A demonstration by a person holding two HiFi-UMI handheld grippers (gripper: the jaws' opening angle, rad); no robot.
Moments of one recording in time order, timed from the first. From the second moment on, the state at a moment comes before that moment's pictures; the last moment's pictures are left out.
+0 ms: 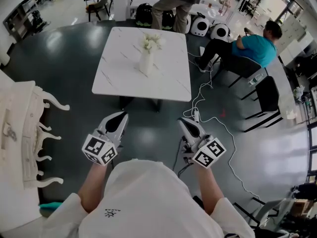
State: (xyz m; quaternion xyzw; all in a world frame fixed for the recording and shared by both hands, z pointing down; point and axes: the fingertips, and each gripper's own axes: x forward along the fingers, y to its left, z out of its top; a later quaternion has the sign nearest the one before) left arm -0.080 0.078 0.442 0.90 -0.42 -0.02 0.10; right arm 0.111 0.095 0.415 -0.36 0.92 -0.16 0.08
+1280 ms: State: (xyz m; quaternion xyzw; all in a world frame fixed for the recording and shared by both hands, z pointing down) left arm -0.155 0.086 0.452 0.91 -0.40 -0.03 0.12; right arm 0.044 0.108 0.412 -0.38 0.91 -0.15 0.08
